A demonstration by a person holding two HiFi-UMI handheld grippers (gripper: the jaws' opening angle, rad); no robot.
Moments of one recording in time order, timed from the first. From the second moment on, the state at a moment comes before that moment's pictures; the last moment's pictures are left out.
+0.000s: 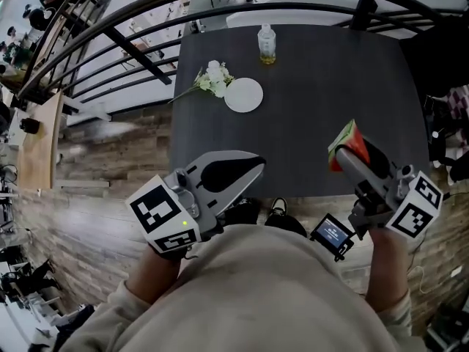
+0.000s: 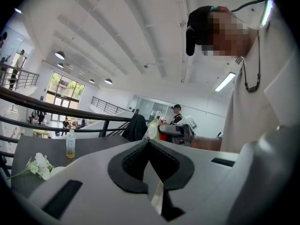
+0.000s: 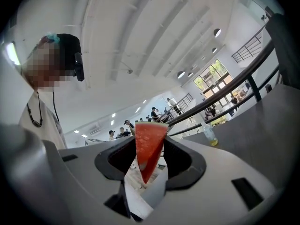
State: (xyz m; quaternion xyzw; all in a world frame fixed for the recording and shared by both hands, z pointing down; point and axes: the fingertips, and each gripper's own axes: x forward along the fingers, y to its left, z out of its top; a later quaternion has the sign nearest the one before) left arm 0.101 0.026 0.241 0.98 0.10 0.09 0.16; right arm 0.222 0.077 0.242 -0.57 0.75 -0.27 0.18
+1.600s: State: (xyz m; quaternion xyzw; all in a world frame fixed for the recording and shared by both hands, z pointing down) left arm 0.083 -0.119 0.252 0.98 0.10 0.05 0.19; right arm 0.199 -0.111 0.228 -0.54 0.79 -0.26 0.07
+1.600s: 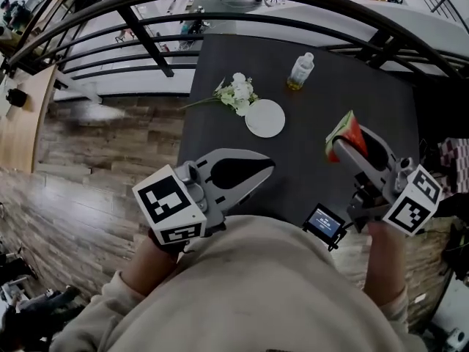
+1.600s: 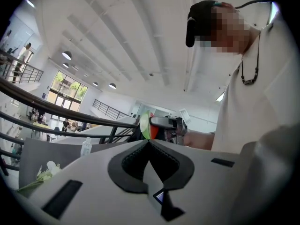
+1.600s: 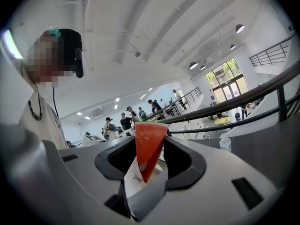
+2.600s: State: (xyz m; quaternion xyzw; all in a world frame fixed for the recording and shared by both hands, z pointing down) left arm 0.048 -0.133 0.281 0.97 0.02 0.07 0.22; right arm 0.180 -0.161 0.276 -0.49 0.82 -0.31 0.03
